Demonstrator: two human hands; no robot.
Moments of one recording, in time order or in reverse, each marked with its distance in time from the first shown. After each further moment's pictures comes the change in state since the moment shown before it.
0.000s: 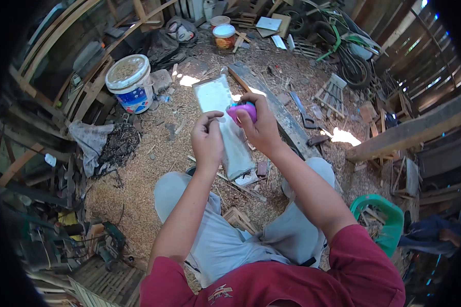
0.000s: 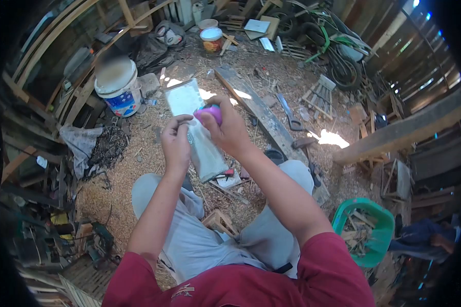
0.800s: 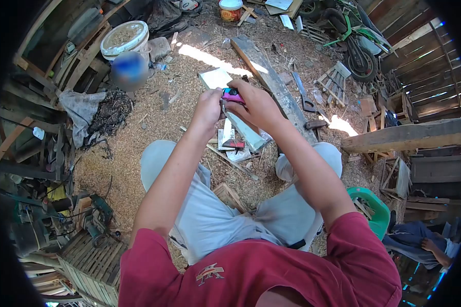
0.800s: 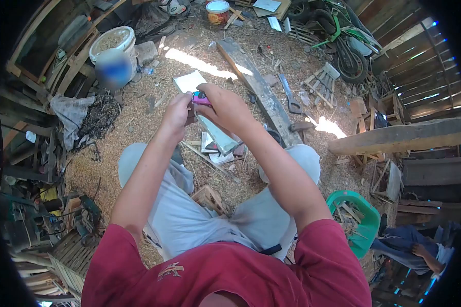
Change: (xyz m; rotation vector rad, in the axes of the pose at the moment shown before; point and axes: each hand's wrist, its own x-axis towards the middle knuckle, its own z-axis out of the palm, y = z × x) left_hand 0.015 -0.026 -0.002 -0.246 -0.181 -0.652; right_hand -0.006 0.024 0.002 -0.224 -0.493 -0.050
